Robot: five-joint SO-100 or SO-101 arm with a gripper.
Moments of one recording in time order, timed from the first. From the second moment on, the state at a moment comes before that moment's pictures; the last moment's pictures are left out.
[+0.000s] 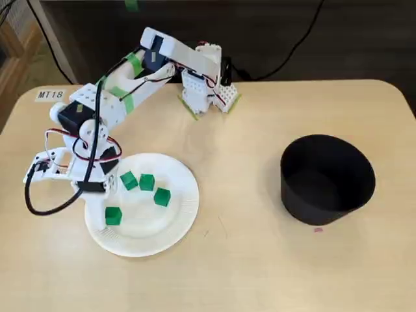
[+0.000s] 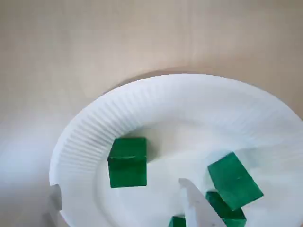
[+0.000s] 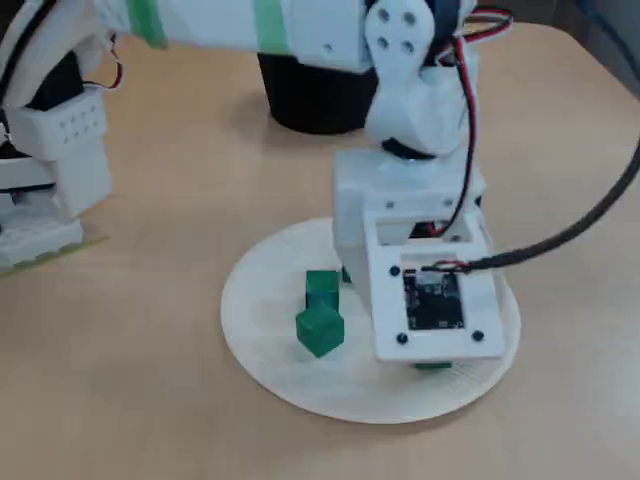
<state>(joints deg) 33.5 47.2 36.8 94.4 -34.2</state>
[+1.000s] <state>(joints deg) 31.6 32.2 18.3 94.6 -25.8</state>
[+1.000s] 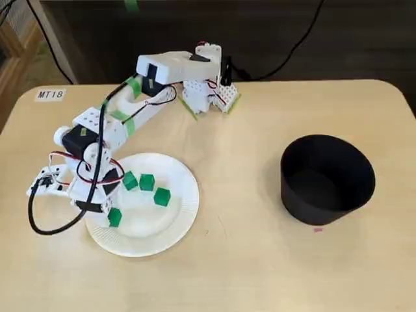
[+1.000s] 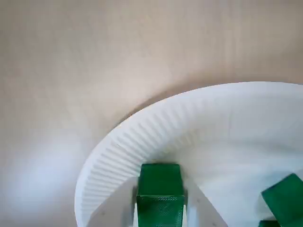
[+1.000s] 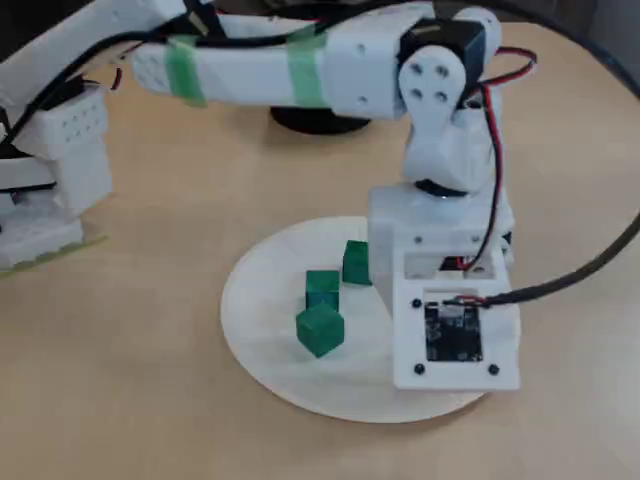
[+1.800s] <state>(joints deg) -14.3 88.2 51.2 83.1 4.1</state>
